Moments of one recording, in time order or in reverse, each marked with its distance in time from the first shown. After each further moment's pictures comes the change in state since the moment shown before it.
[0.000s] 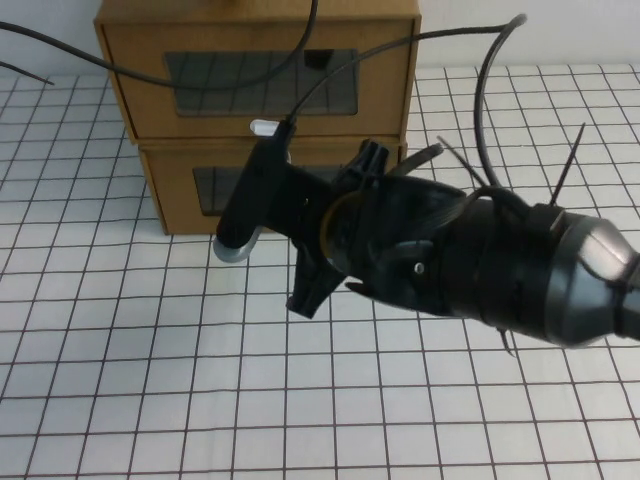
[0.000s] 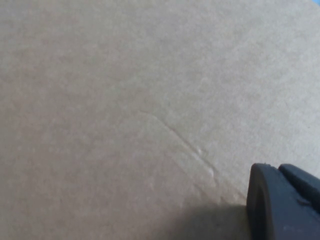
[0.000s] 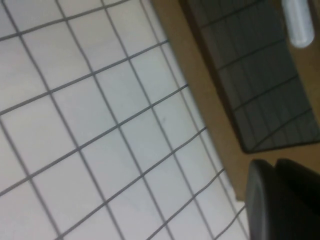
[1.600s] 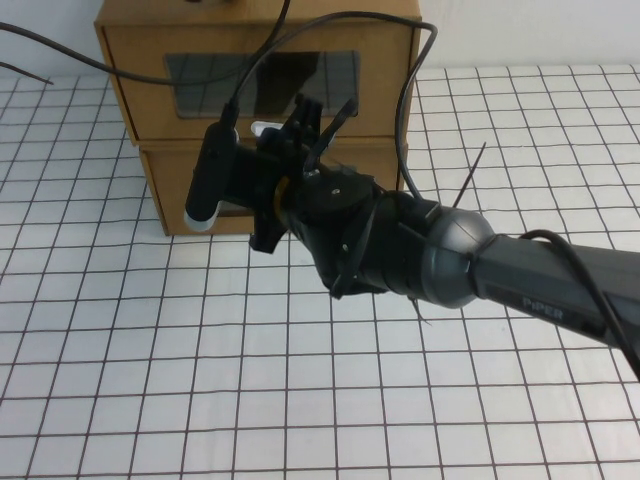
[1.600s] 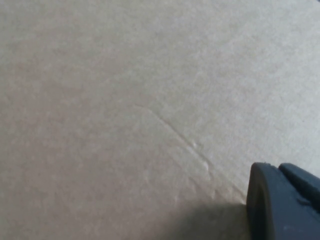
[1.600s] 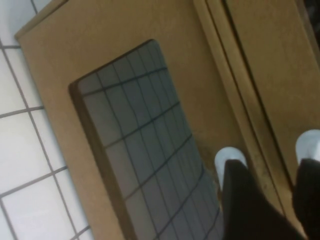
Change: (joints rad) right arm -0.075 0.292 -0.216 -0.745 -0.238 0.461; left arm 0.000 0.000 -0.001 0.000 0.027 -0.004
